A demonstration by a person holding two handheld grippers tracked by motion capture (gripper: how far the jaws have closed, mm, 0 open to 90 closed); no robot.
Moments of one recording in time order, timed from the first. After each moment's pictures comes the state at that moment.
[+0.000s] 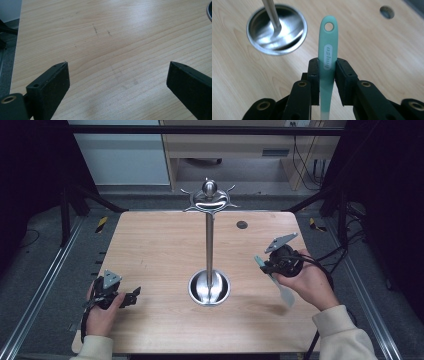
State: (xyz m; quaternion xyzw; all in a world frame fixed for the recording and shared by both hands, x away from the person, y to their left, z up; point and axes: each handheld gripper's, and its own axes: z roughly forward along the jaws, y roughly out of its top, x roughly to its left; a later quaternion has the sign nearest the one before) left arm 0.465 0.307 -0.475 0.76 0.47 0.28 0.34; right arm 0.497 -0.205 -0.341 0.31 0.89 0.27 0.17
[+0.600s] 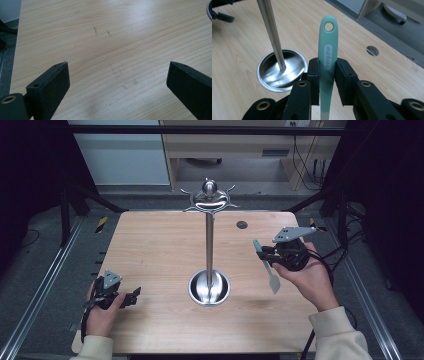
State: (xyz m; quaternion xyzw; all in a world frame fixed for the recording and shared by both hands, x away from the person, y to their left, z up) left arm 0.465 0.306 -0.475 0.76 0.47 0.28 0.34; right arm 0.487 -0.206 -0.311 0.31 0.84 0.39 0.21
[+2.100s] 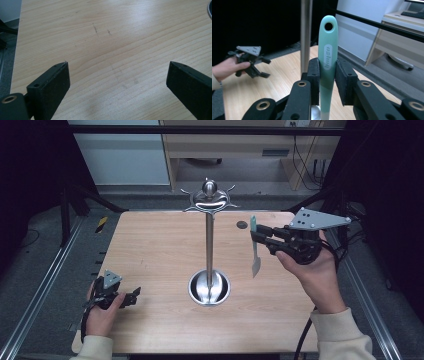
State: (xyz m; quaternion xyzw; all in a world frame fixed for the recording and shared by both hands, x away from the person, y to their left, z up) left arm 0.465 0.307 -0.475 0.76 0.47 0.28 0.33; right arm 0.450 -0.193 -0.235 0.25 0.76 0.55 0.22
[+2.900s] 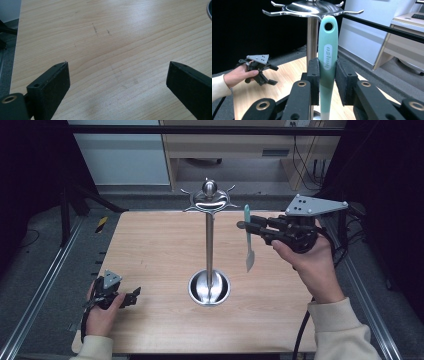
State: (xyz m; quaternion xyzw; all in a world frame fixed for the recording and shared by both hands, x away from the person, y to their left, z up) left arm 0.465 0.307 -0.475 0.76 0.47 0.28 0.34; right arm 0.463 -0.183 -0.214 0.23 0.76 0.57 0.20
